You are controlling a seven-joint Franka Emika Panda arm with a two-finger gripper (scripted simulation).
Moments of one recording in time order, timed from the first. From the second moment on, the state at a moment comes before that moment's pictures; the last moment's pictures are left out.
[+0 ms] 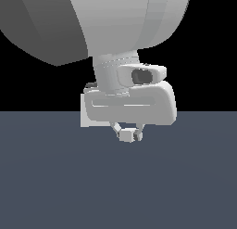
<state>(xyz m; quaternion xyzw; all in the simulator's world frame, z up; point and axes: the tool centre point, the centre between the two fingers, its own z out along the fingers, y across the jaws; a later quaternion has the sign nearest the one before) -0.024 -0.025 0.044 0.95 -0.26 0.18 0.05</state>
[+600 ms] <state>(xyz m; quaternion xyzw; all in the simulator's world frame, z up) -0.003 0.002 0.070 0.98 -0.10 0.19 0.02</state>
